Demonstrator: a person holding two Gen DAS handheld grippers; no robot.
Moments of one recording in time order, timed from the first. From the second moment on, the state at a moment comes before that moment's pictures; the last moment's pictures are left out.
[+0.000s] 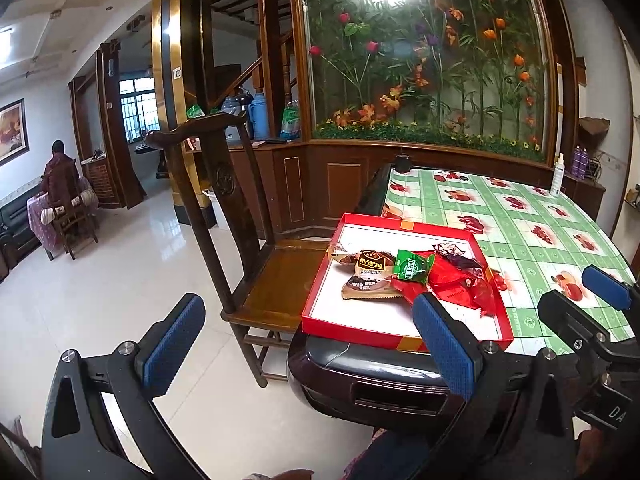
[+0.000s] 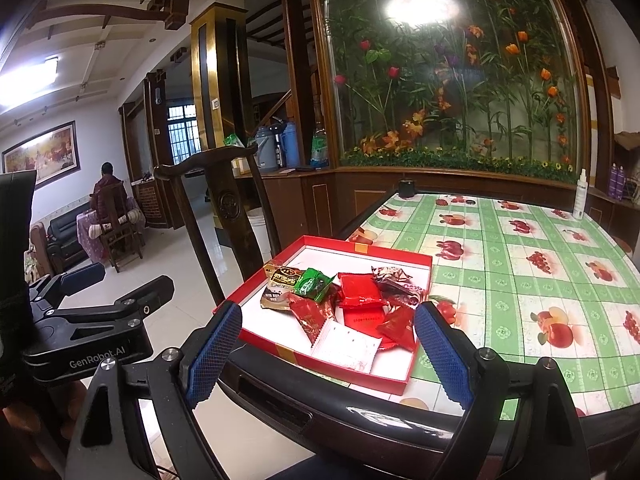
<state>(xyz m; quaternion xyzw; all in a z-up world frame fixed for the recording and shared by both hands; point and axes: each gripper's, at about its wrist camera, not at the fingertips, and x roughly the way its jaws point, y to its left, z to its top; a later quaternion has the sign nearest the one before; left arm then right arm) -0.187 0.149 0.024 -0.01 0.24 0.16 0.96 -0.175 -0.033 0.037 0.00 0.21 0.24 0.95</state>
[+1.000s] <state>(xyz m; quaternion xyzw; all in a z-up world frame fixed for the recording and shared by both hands) -0.181 0.154 0.013 -0.02 0.26 0.14 0.96 -0.173 -0.026 0.030 -0.01 0.21 0.24 0.95</state>
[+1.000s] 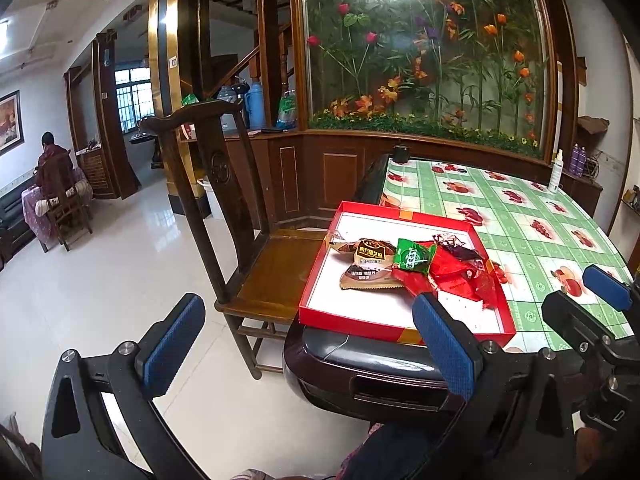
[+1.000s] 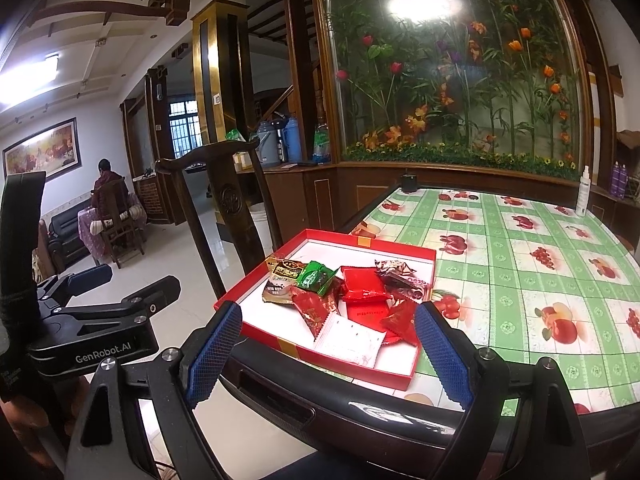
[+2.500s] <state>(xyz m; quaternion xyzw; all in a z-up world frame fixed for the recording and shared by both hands) -0.177 0.160 0.008 -0.03 0.28 0.14 0.95 -0.165 -0.023 0.020 0.00 0.23 0.24 0.94</state>
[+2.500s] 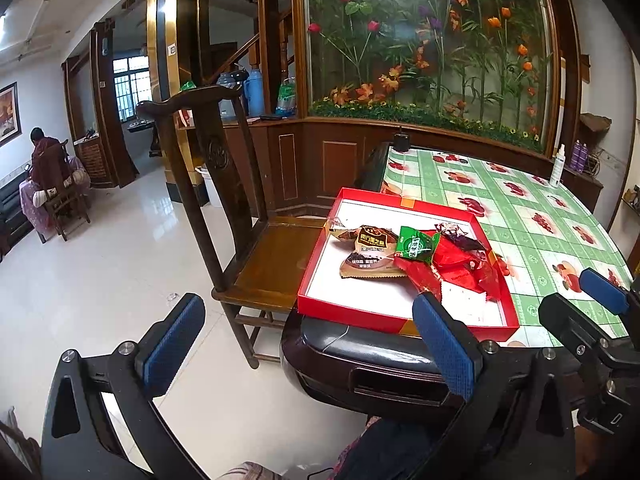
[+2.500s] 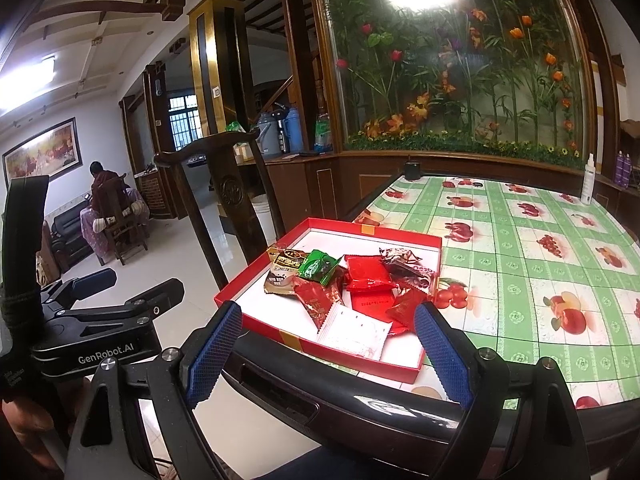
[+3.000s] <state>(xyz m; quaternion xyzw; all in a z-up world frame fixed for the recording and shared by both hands) -0.171 0.161 -0.002 -0.02 0.27 0.15 0.95 -0.157 -0.021 0.009 0.00 0.25 0.26 0.93</state>
